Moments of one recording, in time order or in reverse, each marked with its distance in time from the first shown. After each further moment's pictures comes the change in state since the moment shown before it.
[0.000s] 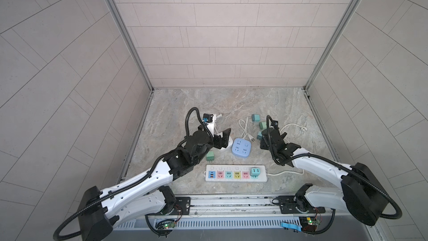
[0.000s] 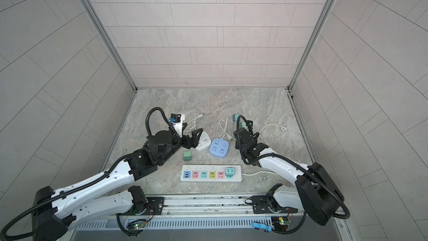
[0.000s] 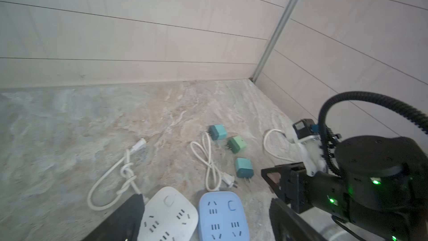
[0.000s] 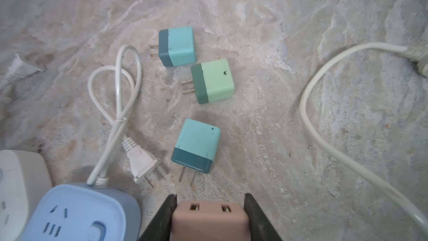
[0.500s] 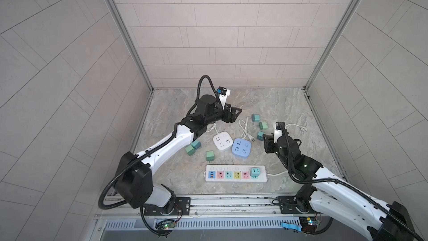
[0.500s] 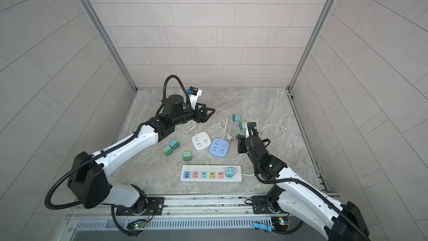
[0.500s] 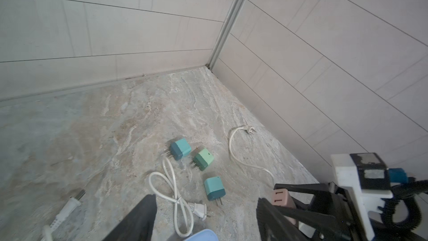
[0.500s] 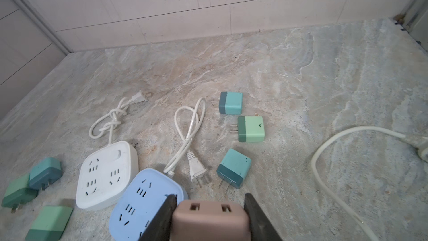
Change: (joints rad) left arm 0.309 0.466 0.421 0.005 0.652 0.039; right arm 0.080 -0.415 -0.131 0.077 -0.060 -0.224
